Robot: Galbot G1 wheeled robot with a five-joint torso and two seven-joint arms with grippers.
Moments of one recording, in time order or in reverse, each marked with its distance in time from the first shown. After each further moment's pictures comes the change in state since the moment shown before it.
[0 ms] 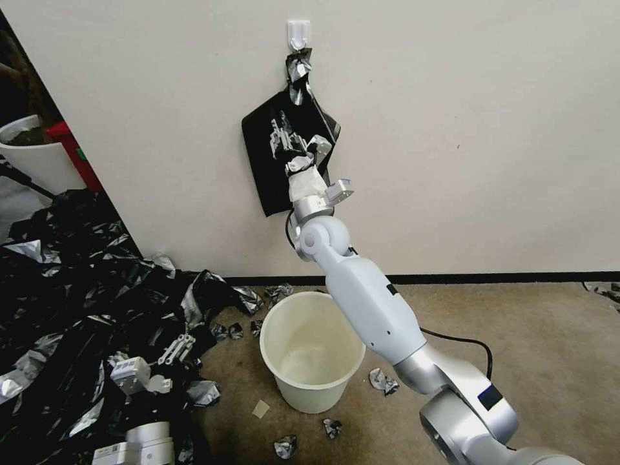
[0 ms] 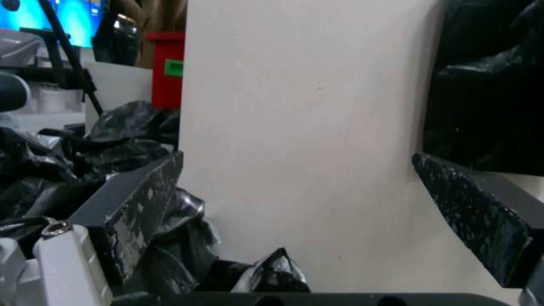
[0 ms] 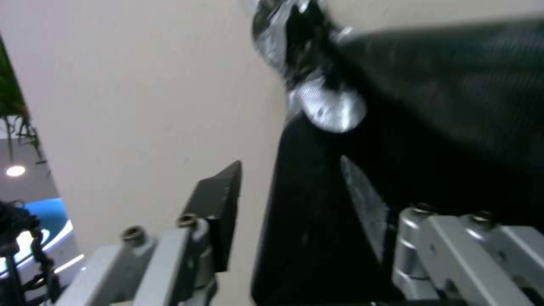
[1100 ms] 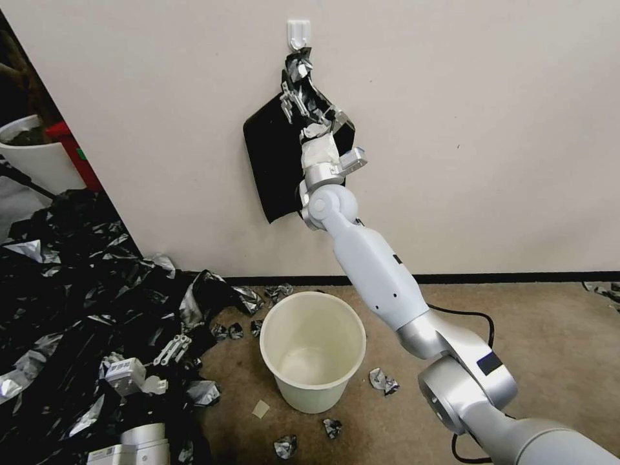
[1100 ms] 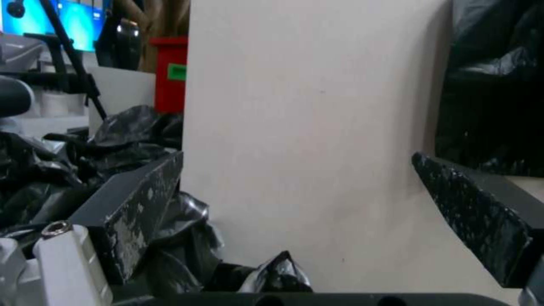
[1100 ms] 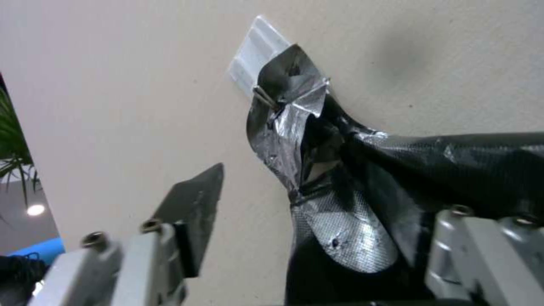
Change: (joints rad) left arm 0.007 0.001 -0.006 -0.007 0.002 -0.003 0.000; right arm 0.132 0.000 0.019 -0.077 0.156 -0.007 -0.043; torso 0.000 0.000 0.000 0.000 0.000
